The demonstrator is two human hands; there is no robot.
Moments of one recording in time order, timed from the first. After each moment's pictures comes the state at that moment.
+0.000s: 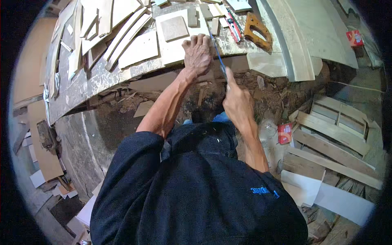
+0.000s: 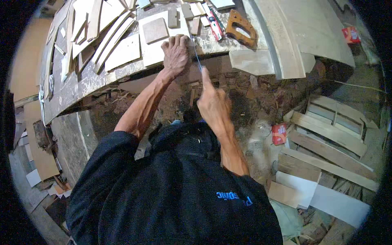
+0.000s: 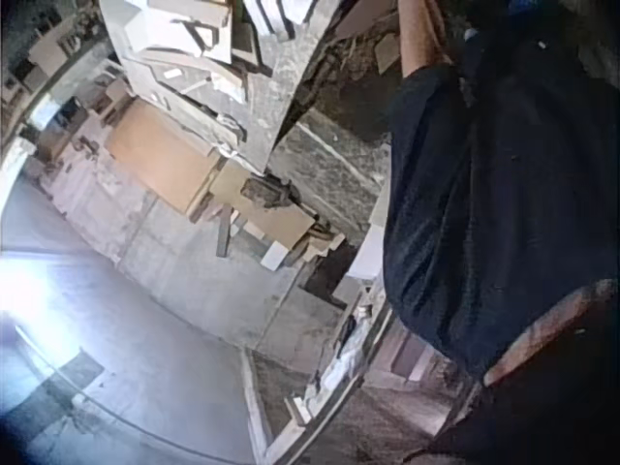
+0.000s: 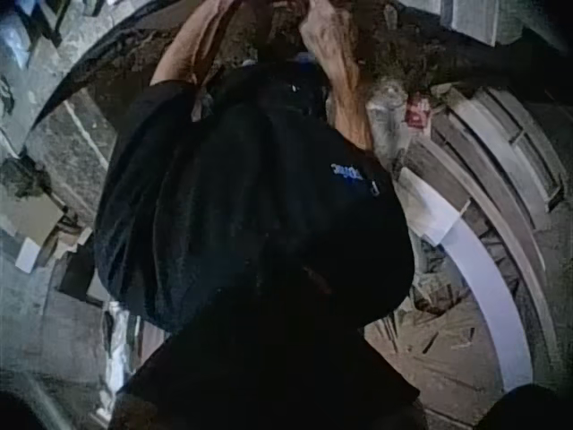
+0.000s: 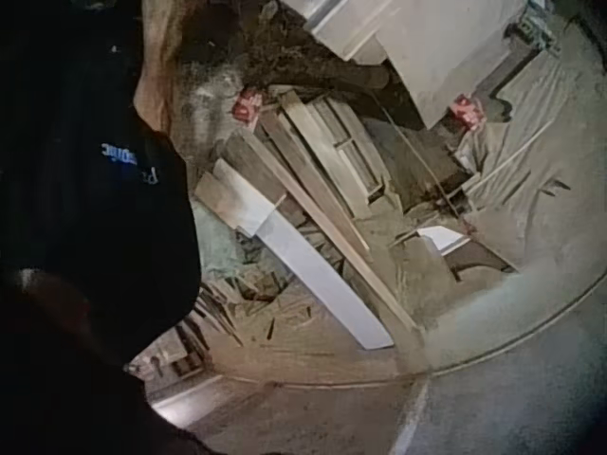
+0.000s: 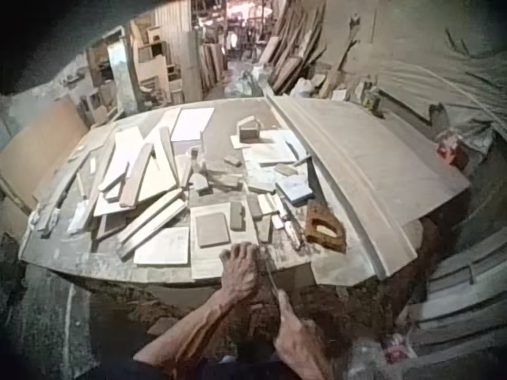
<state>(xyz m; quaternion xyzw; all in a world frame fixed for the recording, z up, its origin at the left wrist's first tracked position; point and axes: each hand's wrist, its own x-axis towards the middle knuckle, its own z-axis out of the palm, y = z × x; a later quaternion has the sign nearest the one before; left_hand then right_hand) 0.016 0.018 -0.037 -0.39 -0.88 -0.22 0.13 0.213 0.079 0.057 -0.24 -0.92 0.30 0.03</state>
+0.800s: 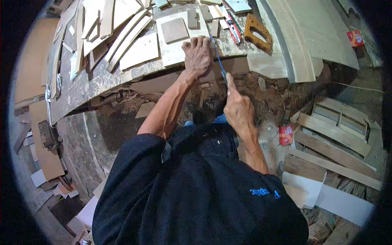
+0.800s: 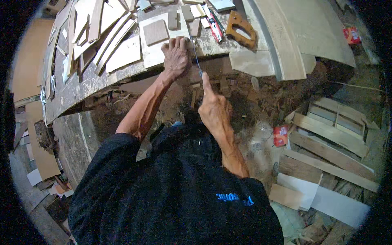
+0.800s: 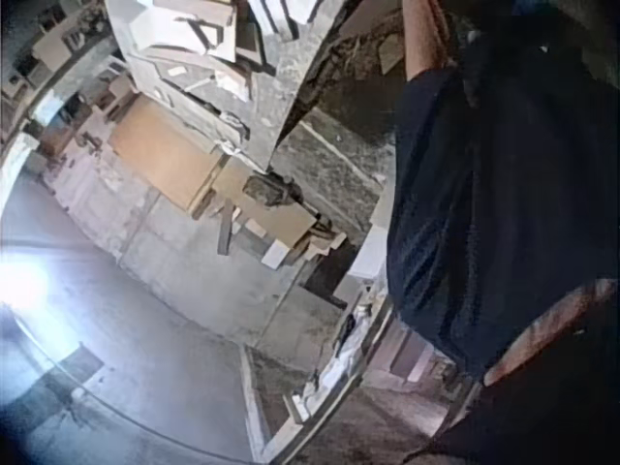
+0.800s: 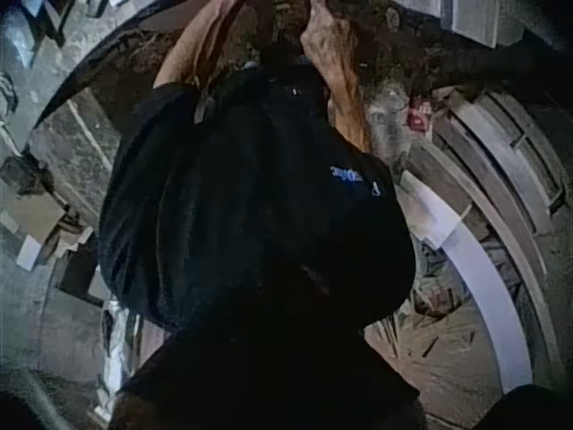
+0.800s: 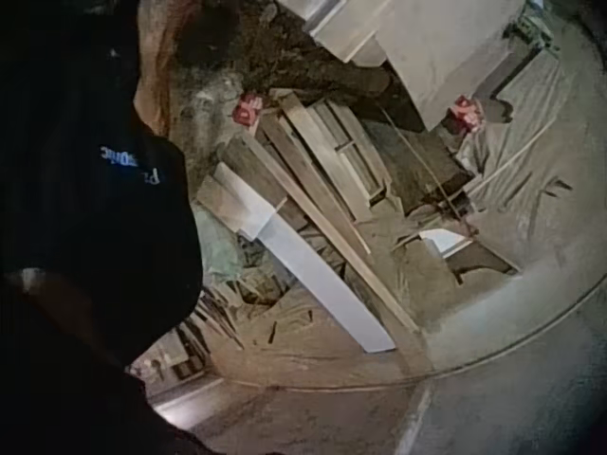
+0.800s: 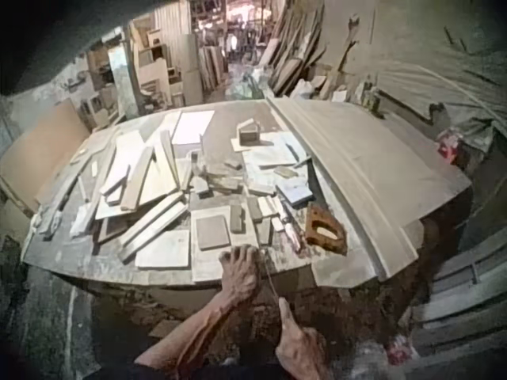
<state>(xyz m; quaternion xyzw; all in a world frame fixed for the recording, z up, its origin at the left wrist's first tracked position) 0.008 0.021 -0.045 -0.38 -0.89 -0.21 0.12 0.212 0.076 0.055 -0.23 -0.92 0.31 0.08</state>
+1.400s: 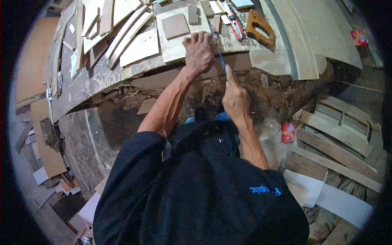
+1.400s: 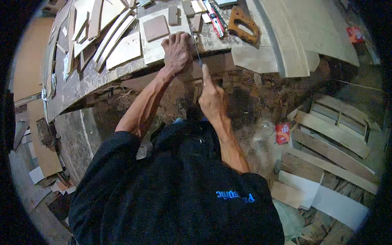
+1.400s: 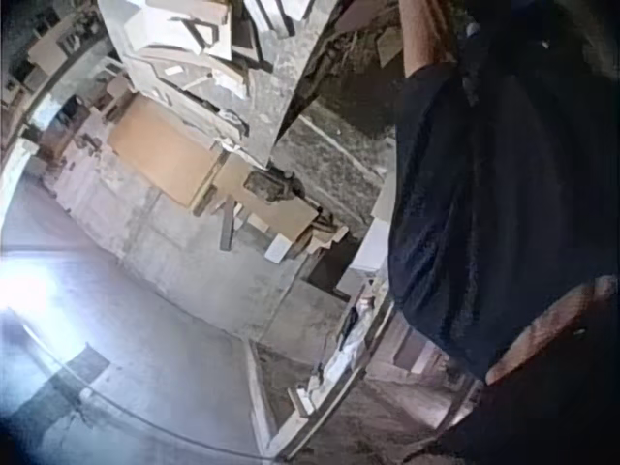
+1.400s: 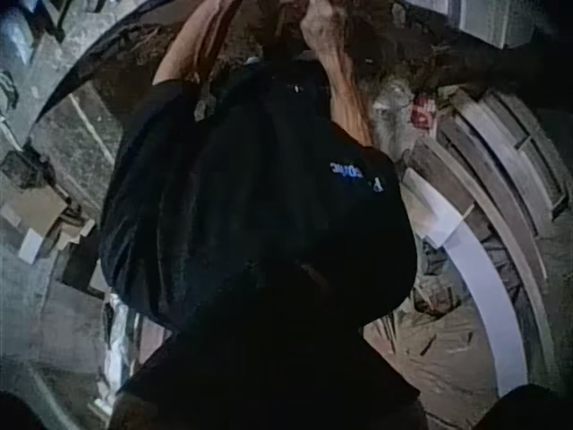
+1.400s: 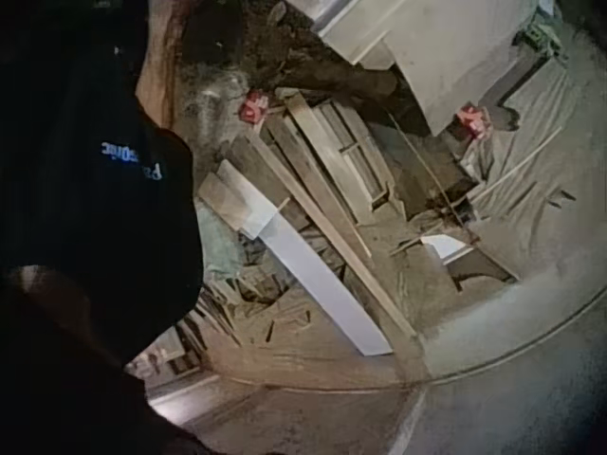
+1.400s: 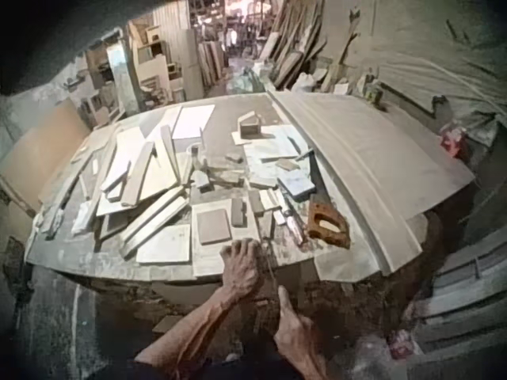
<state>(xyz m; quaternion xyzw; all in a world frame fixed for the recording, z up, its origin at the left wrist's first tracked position) 0.019 0.018 -0.031 -0.39 -0.88 -0.23 0.11 0.214 0.079 0.010 -0.20 -0.90 0.34 0.15</state>
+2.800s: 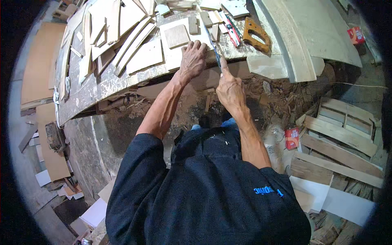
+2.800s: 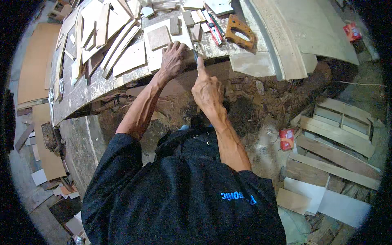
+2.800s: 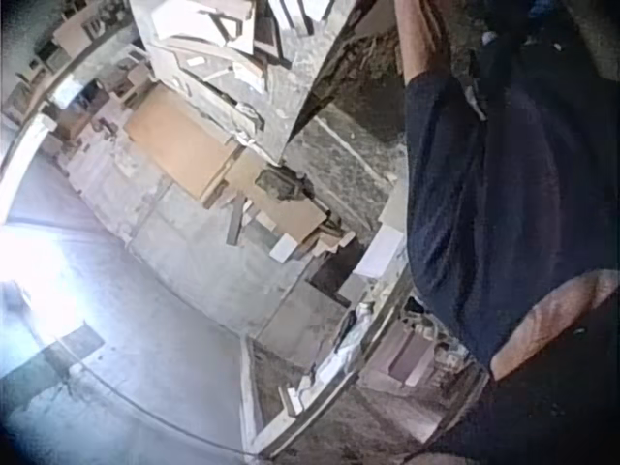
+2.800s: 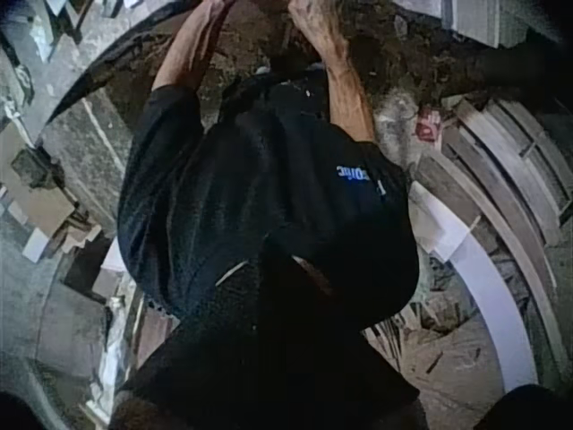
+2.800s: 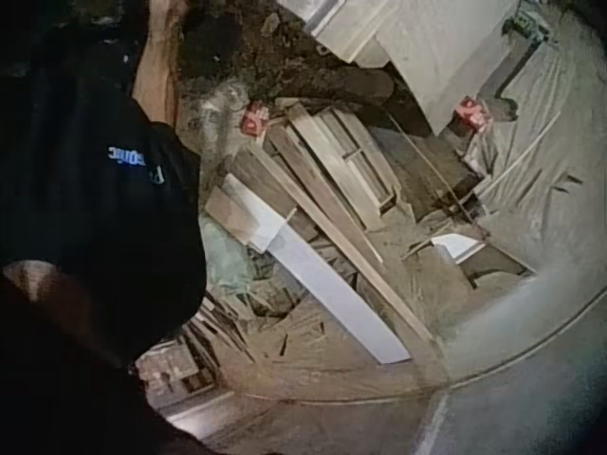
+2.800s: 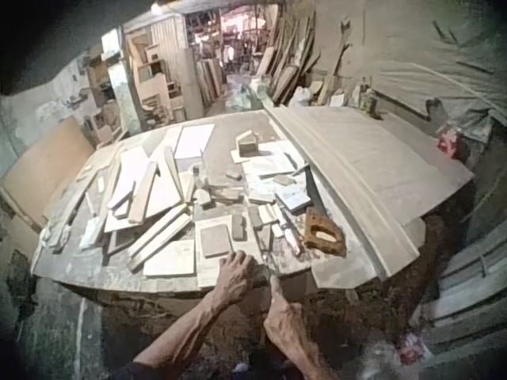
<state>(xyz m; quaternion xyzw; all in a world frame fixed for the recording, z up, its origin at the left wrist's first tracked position) 0.001 -0.004 -0.024 -0.46 -0.86 -0.20 0.11 0.177 0.083 0.047 -0.21 -0.93 0.29 0.07</state>
